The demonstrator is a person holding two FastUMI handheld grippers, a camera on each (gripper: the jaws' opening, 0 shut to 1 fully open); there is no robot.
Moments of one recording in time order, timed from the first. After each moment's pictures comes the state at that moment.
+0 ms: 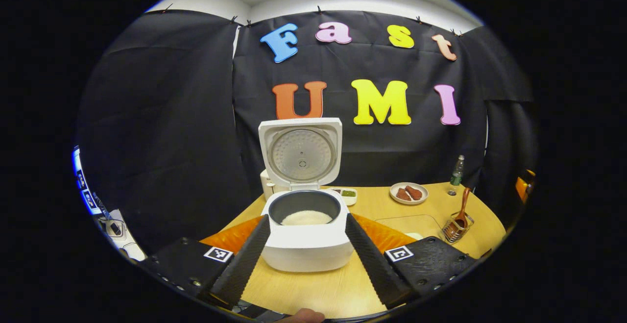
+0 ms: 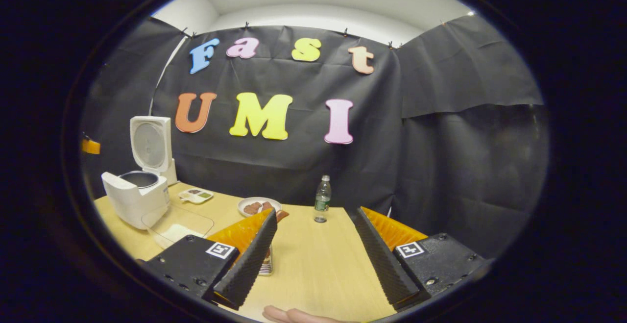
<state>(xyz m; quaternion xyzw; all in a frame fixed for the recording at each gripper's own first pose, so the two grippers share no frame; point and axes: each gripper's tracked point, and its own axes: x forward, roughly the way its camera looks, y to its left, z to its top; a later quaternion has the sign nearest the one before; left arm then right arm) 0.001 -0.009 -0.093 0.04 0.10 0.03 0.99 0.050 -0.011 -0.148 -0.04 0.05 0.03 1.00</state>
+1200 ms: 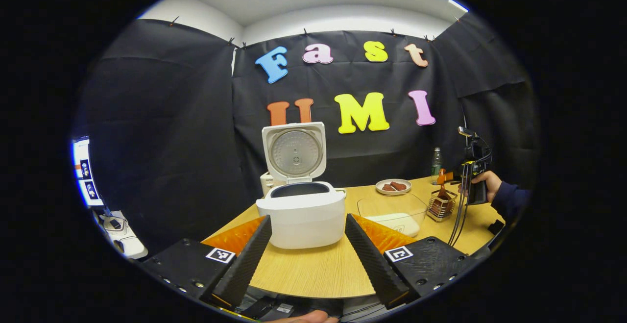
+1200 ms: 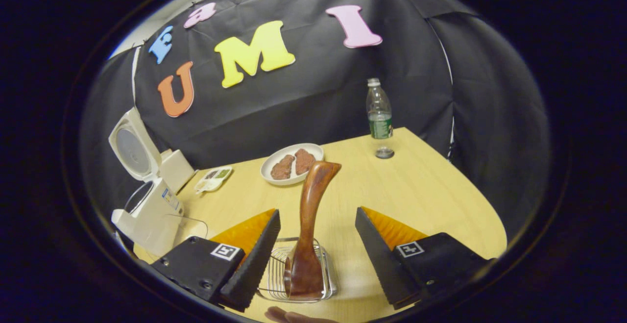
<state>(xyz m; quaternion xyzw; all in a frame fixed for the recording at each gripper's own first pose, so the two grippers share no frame) -0.090 -0.008 -0.144 0.08 0.03 0.01 1.00 0.228 0.086 -0.313 0.14 0.28 0.12 0.94</state>
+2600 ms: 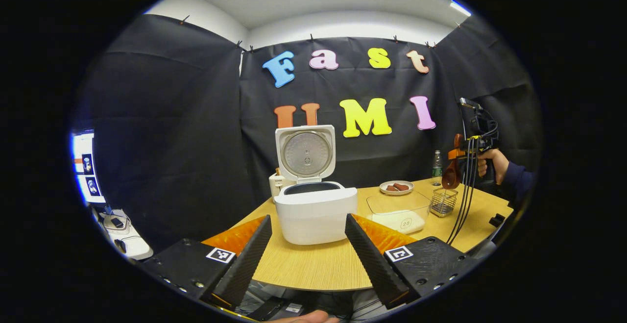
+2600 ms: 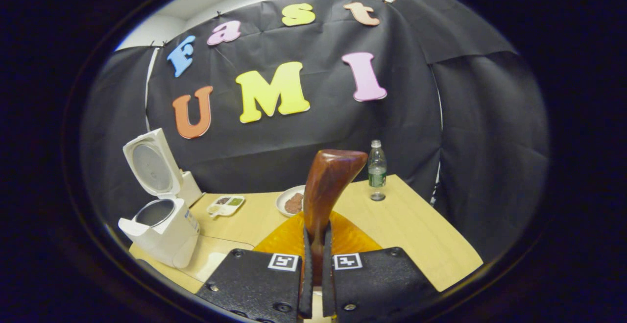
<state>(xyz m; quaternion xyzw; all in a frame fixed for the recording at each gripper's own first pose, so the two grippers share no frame) -0.134 0.028 -0.141 0.07 0.01 0.00 1.00 0.151 0.106 -0.163 0.07 0.13 0.08 0.99</state>
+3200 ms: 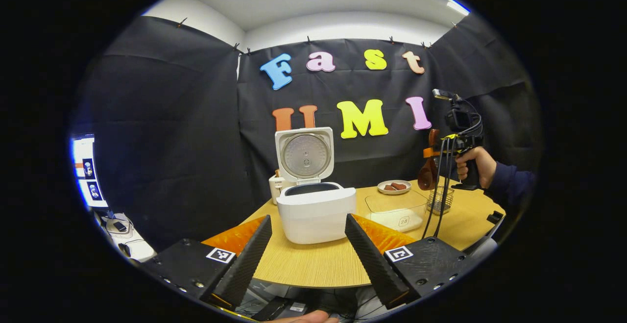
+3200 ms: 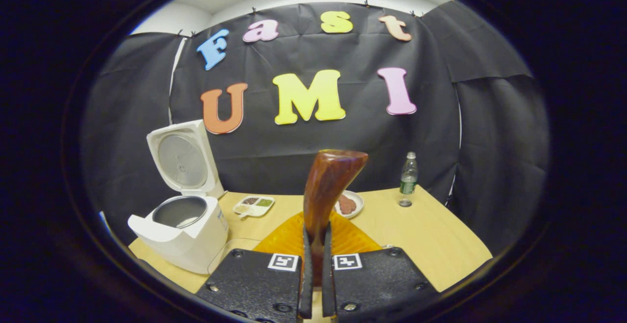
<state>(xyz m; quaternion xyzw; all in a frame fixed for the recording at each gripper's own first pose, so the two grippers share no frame) -0.144 0.032 -0.142 0.08 0.01 -0.01 1.00 0.121 0.225 -0.172 0.05 0.12 0.12 0.98</state>
